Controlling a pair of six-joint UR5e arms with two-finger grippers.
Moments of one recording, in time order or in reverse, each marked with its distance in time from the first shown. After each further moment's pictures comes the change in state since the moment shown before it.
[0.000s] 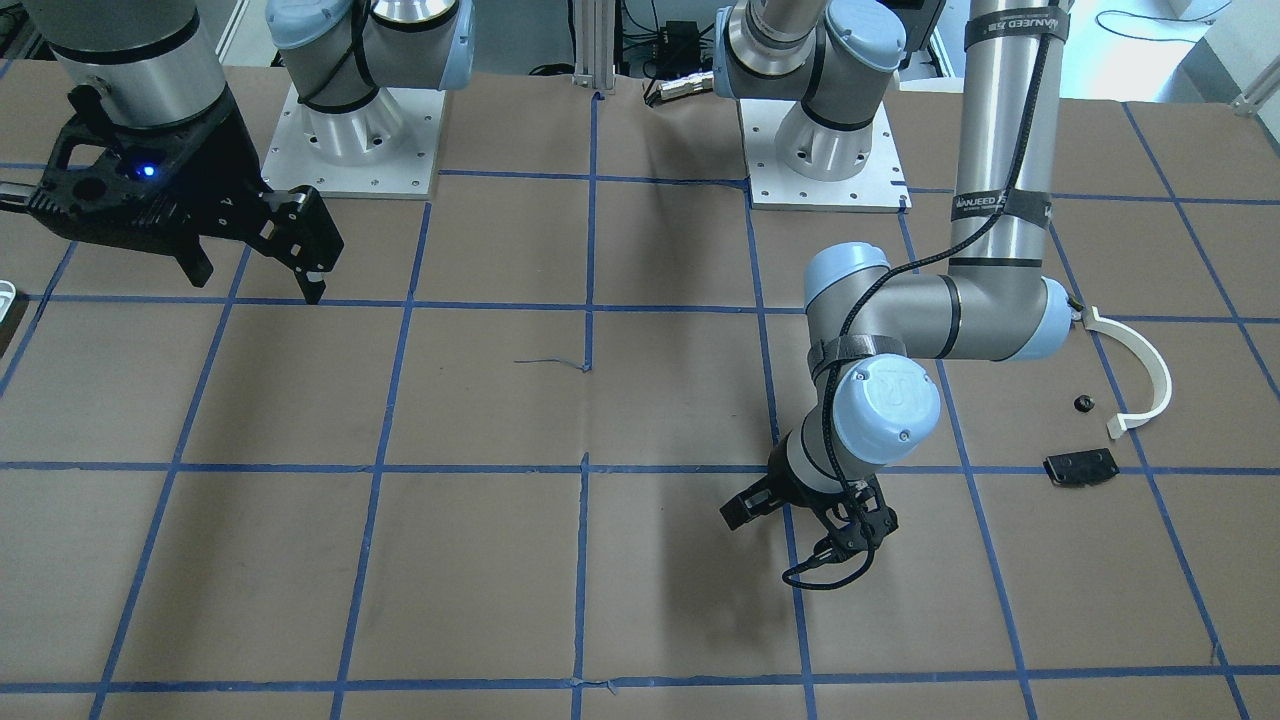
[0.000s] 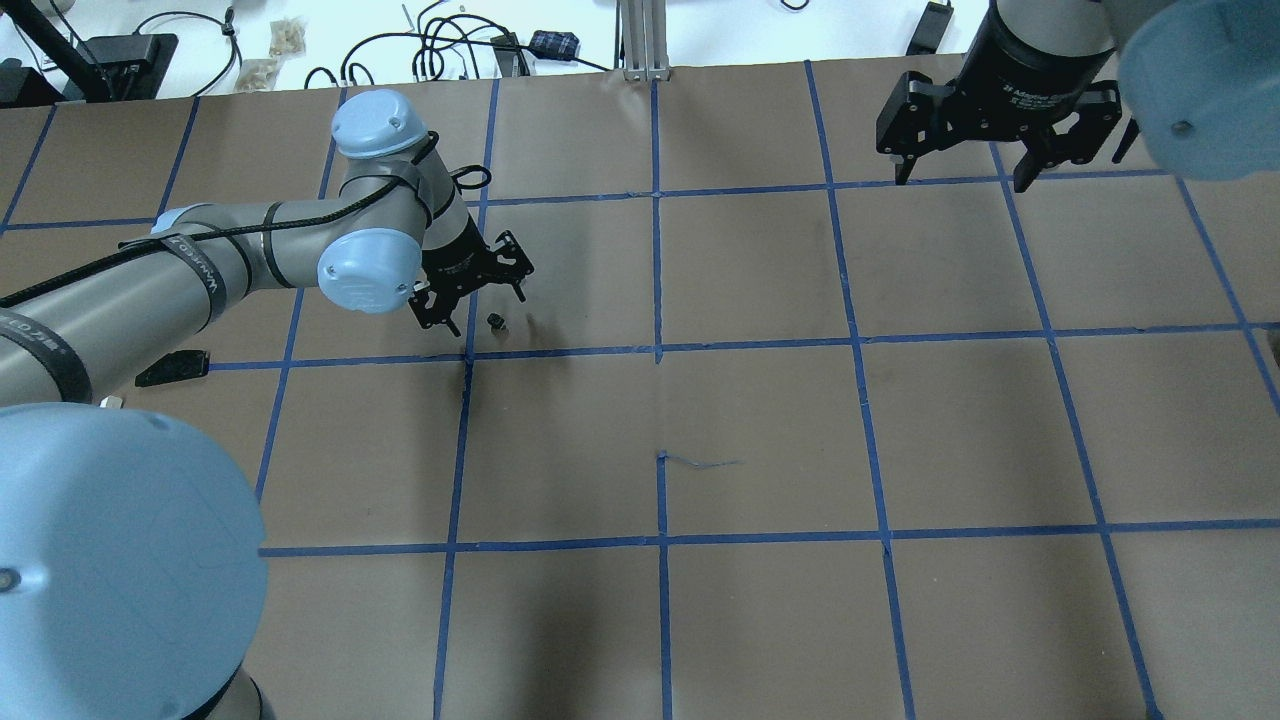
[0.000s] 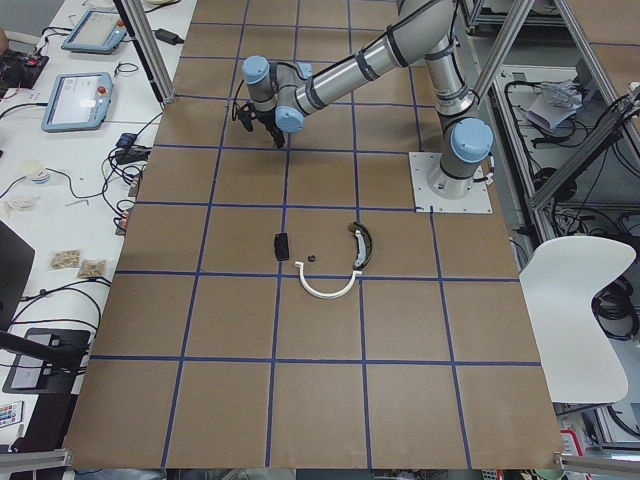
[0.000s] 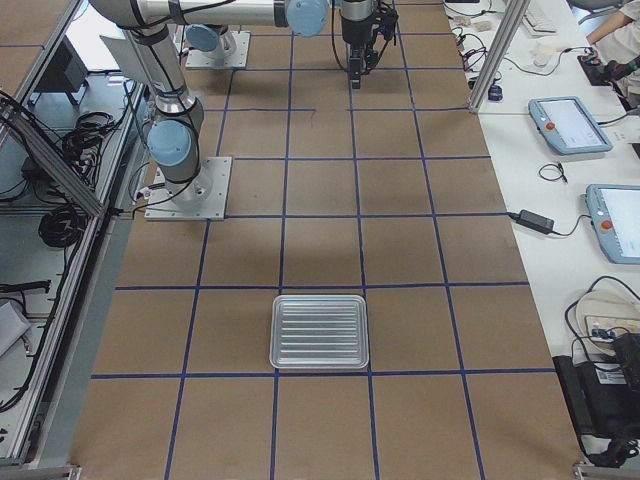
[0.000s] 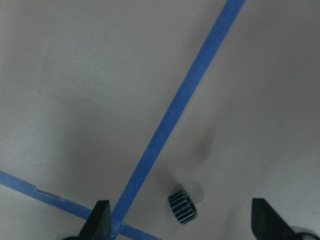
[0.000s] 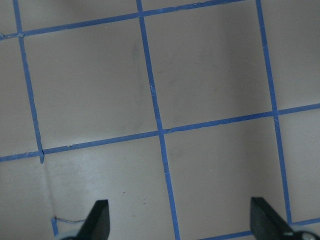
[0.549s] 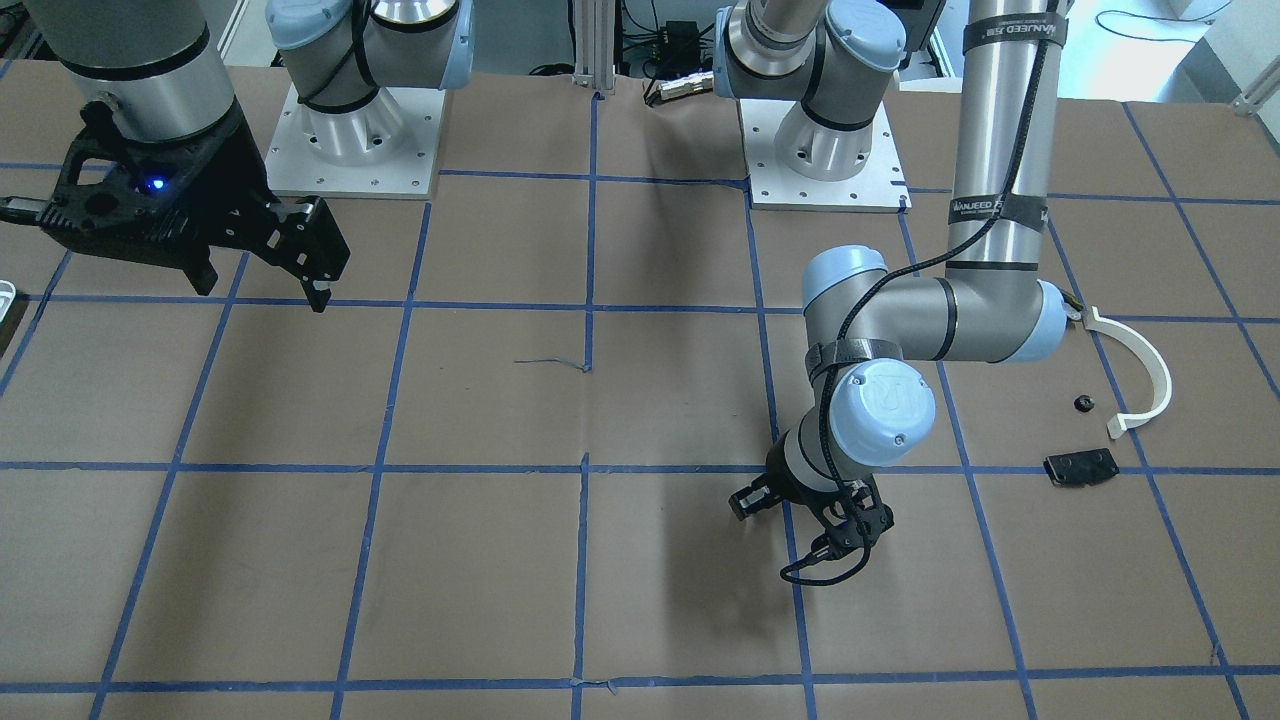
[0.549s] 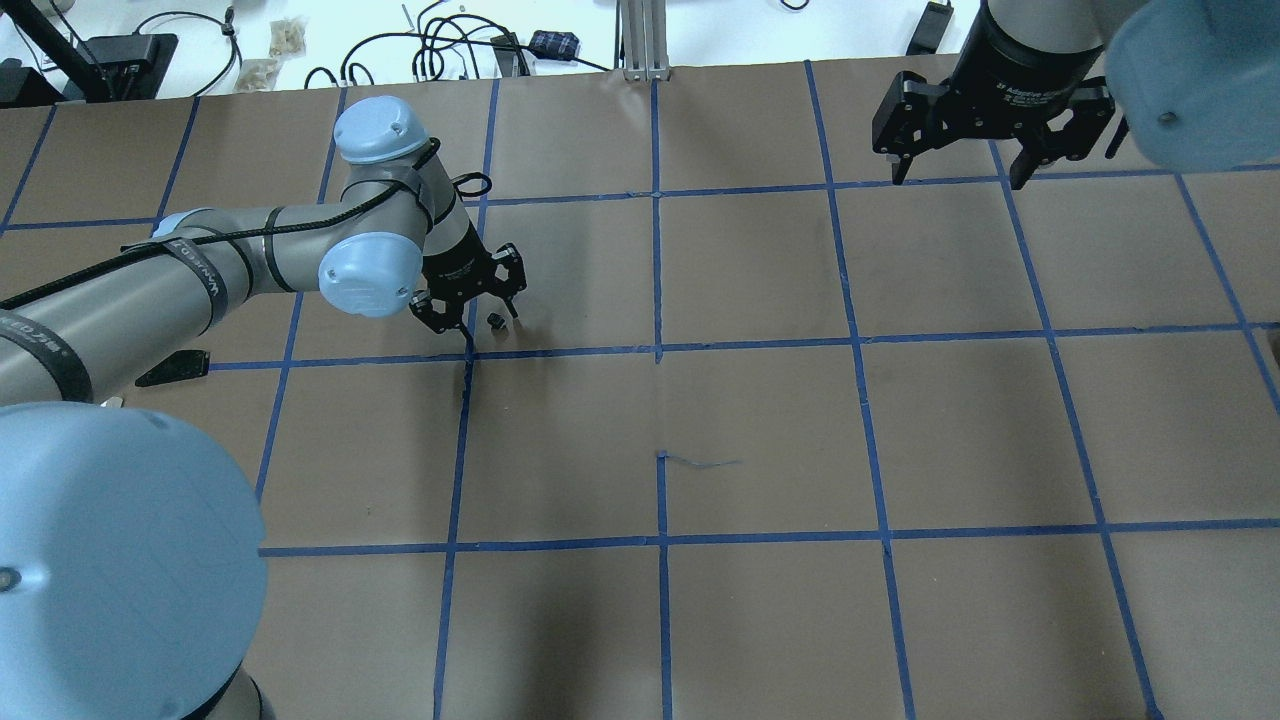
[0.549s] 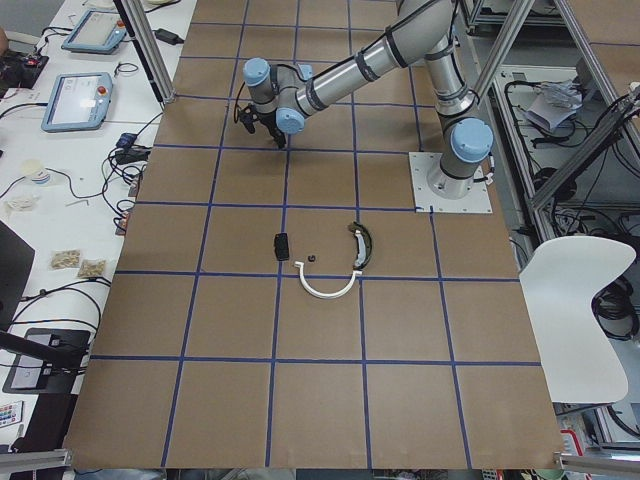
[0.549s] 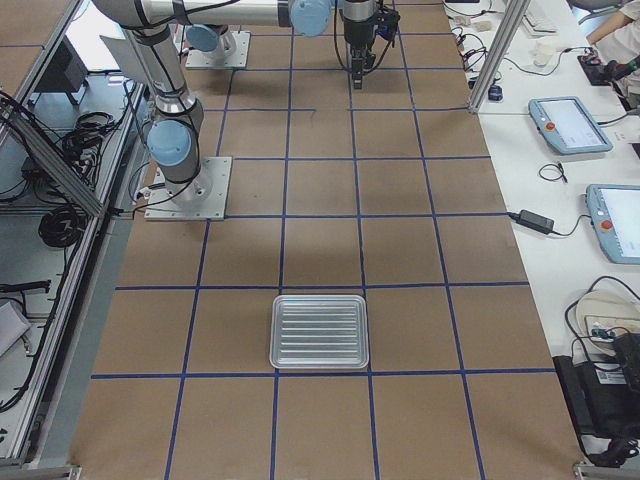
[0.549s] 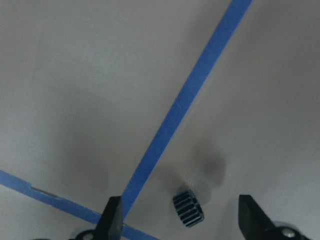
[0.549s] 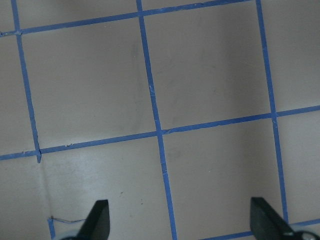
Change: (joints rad) left arm 0.001 0.003 -0.009 -0.013 0.004 -0.001; right arm 0.004 0.010 -0.007 0.001 -0.009 -0.013
